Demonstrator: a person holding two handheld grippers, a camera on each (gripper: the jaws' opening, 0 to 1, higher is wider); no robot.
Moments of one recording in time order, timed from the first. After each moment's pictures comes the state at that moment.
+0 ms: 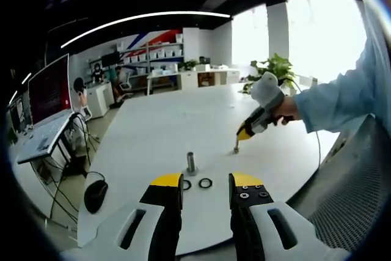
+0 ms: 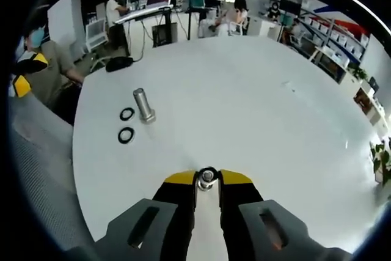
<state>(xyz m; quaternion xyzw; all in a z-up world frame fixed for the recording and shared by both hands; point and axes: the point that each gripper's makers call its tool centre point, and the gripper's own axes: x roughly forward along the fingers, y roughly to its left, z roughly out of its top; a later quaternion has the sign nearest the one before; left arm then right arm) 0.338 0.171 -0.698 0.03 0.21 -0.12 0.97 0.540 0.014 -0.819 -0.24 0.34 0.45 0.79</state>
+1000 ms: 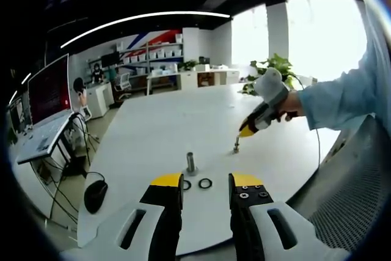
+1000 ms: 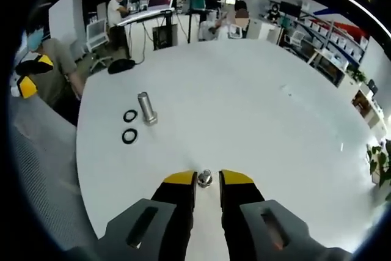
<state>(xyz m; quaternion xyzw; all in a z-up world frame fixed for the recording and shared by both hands) 0.339 0.171 -0.698 0.03 0.21 -0.13 0.97 0.535 0.005 -0.799 -0.24 0.33 0.45 0.80</state>
